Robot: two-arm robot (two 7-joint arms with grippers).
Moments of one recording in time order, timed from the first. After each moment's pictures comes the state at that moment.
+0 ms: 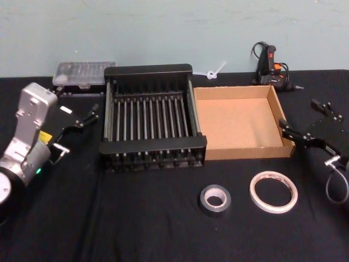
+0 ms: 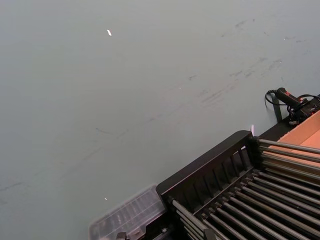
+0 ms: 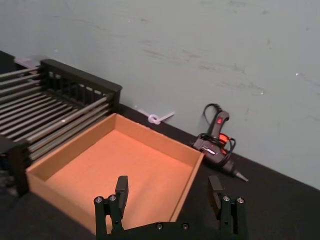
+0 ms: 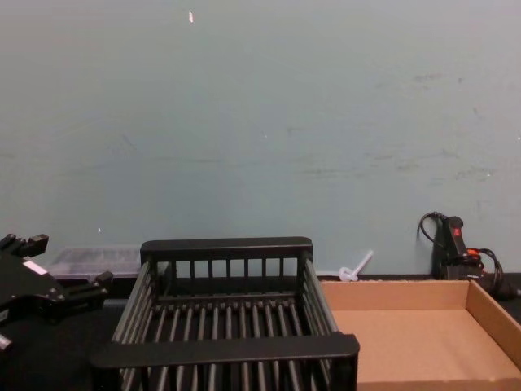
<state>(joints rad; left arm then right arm) -0.20 0.60 0.45 -1.41 -0.25 -0.12 0.03 0.05 0.68 -0.30 -1.60 0.40 0.00 0.18</state>
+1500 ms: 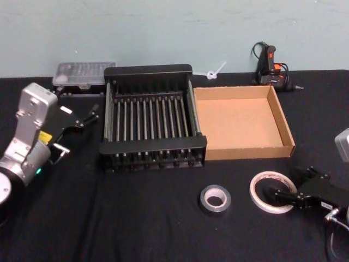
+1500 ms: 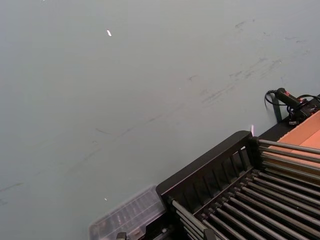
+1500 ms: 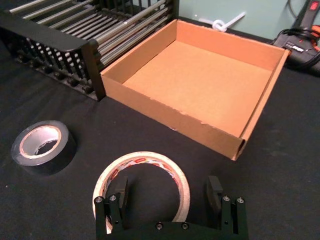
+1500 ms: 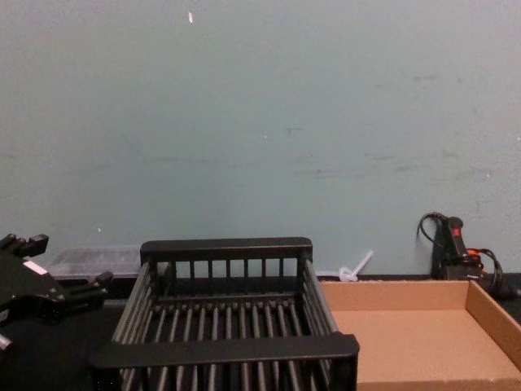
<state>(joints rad) -0.20 0.60 0.45 -1.41 -0.25 -0.12 0.03 -0.11 0.70 -0.24 -1.67 0.46 0.25 0.38</state>
